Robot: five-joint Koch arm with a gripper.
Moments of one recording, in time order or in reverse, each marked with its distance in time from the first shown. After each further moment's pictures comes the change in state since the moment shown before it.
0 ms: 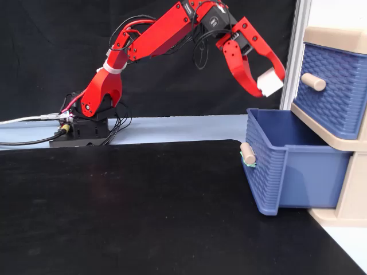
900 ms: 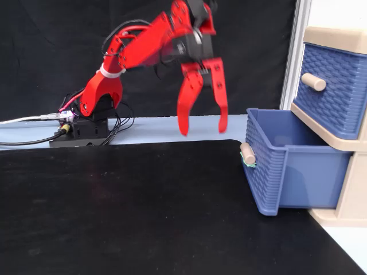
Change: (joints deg) arm 11.1 -4.8 0.8 26.5 -28.7
